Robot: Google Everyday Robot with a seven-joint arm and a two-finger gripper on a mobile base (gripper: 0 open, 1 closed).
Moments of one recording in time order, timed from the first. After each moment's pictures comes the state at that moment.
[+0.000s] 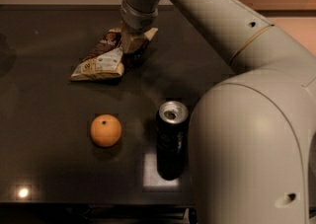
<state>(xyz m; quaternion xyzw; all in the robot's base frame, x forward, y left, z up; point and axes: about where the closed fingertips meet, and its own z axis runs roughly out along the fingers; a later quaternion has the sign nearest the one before) 0.687 0.082 0.880 -0.85 0.49 0.02 0.19</state>
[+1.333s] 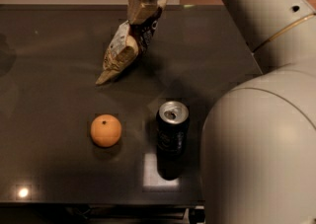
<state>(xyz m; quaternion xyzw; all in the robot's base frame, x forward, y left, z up) 0.667 0.054 0.979 -0.84 0.49 0.02 0.25</state>
